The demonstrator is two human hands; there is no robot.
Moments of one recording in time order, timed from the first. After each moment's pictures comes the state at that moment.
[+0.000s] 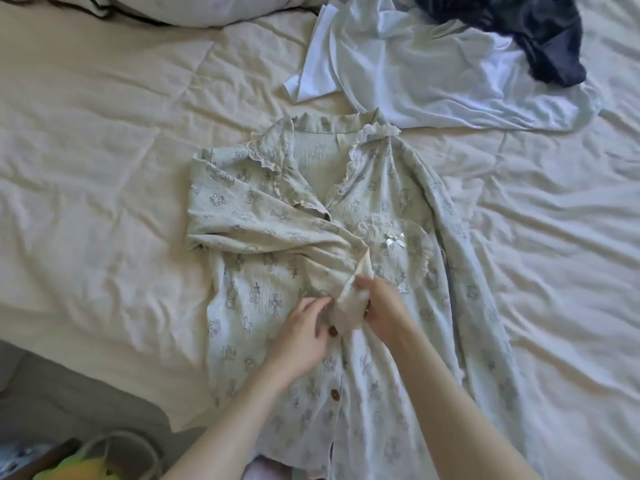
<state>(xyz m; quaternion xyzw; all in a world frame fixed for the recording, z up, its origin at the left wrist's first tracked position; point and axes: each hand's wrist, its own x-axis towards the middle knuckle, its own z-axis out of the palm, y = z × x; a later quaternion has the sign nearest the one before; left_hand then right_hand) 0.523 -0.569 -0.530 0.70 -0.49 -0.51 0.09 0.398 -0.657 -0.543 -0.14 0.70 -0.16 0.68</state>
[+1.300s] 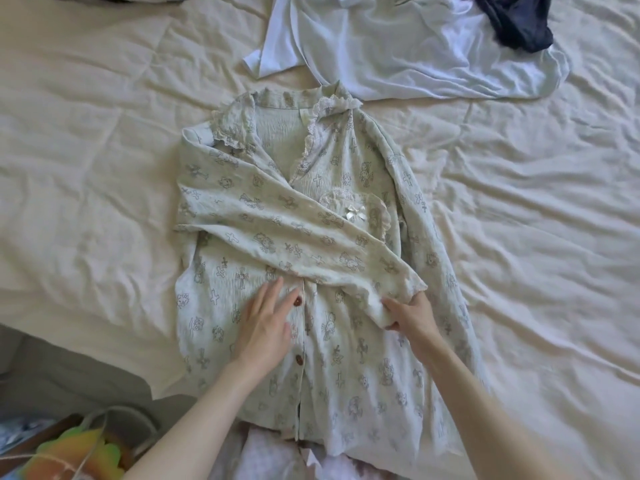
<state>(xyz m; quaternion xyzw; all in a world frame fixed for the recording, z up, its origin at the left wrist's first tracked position) 0.499 -0.525 -0.539 0.73 -0.59 -0.34 -0.04 0.270 -0.613 -0.550 -0.26 0.75 -0.09 0.60</state>
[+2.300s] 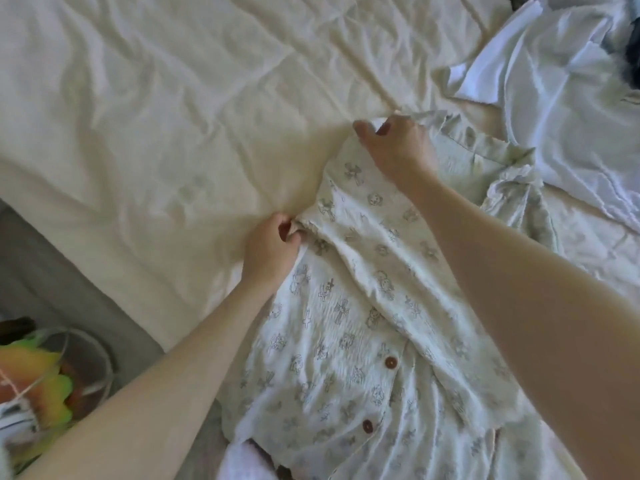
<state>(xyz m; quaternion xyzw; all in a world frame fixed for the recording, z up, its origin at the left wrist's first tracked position) 0.686 -0.591 -0.587 0.86 -0.21 -0.36 0.31 0.638 -0.798 -0.541 -0.78 0.55 0.04 0.28</state>
